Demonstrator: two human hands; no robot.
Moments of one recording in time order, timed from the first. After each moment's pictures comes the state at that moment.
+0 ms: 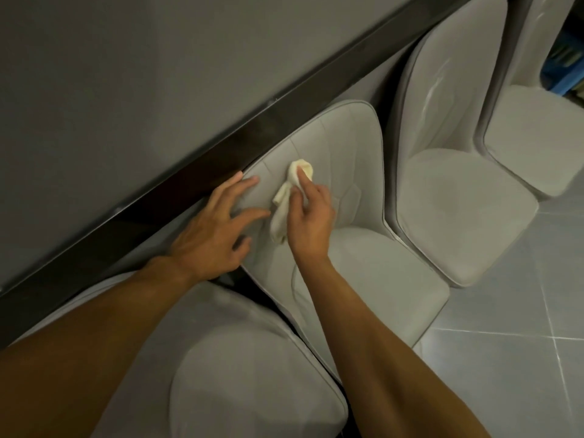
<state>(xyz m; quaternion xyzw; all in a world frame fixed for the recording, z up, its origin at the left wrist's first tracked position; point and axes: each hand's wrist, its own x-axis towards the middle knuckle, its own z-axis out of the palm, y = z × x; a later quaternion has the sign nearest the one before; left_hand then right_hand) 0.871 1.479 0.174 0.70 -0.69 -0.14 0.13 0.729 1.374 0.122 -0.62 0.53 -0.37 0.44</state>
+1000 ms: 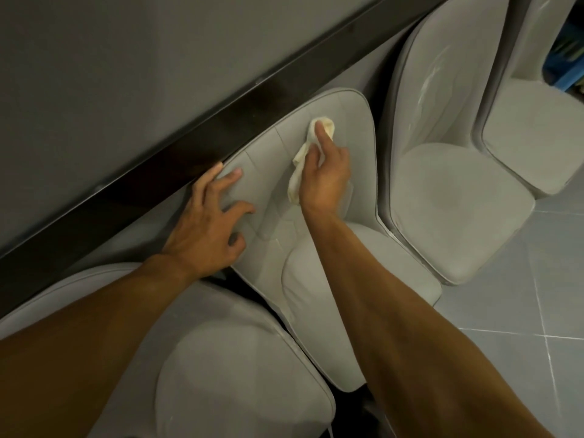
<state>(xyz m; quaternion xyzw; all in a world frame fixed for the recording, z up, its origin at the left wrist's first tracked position) 0.849 1.472 0.154 0.75 -0.64 -0.08 0.11 0.723 1.304 0.140 -0.60 0.58 -0.35 0.43</state>
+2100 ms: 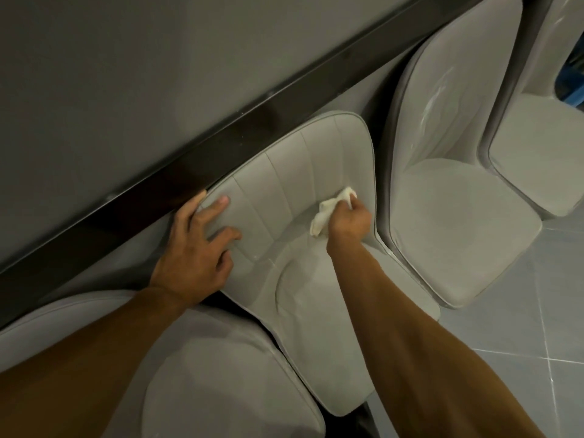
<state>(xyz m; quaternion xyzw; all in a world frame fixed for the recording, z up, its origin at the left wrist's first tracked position) 0.846 1.467 0.134 0.76 -0.63 0.02 0.14 0.687 1.262 0.080 -0.34 0.71 -0.31 0.53</state>
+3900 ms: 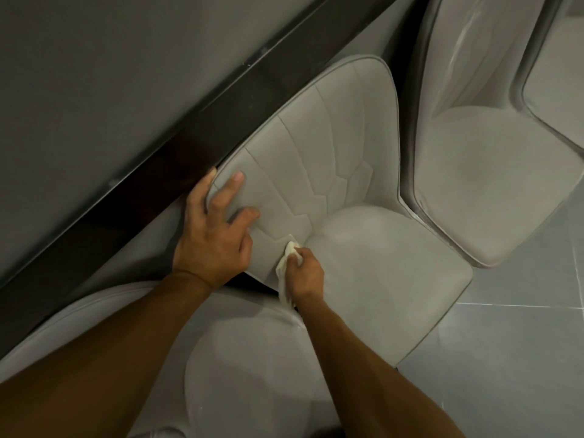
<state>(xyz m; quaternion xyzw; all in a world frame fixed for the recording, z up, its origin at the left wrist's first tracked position) 0.858 1.470 0.113 0.73 -0.67 0.09 0.11 0.699 1.439 -0.001 -0.51 0.66 -0.06 0.55</state>
